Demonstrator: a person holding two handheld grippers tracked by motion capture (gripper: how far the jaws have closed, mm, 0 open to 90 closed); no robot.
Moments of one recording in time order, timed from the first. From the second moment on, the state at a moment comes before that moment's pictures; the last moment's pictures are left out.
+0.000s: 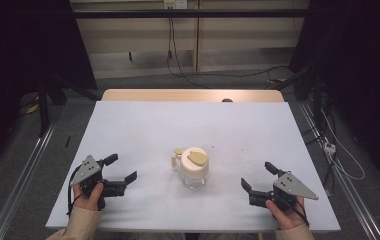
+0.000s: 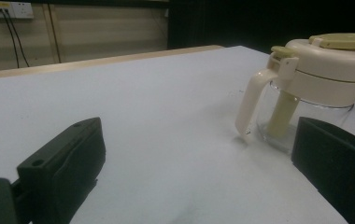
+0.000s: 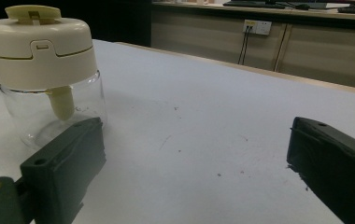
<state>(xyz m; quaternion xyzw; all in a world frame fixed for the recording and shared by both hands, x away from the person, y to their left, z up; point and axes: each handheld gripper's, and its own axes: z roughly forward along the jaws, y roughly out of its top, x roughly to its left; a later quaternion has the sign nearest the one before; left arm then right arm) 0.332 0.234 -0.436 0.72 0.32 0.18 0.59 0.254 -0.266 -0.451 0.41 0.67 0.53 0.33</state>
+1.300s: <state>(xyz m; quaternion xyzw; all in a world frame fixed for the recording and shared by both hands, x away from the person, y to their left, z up) 0.320 0.150 -0.428 0.76 0.27 0.12 0.59 0.254 -0.264 -0.450 0.41 0.67 0.53 0.34</state>
